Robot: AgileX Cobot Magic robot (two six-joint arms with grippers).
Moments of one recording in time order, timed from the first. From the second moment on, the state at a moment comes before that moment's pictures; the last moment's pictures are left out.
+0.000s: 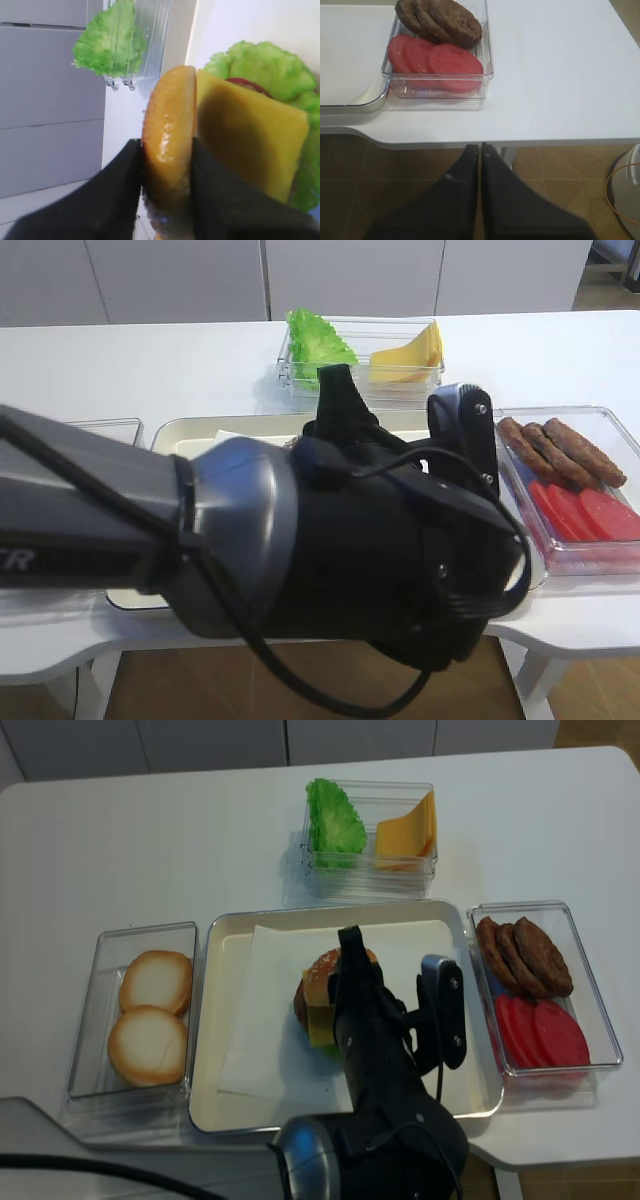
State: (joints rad) left arm -1.20 1.91 -1.31 1.32 1.18 -0.66; right arm 0.00 -0.02 -0.47 0.01 1.15 -0.03
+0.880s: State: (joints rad) left arm -1.17 1.91 -1.31 1.29 1.18 -0.67; right arm 0.00 -0.02 -0.47 0.01 1.15 -0.03
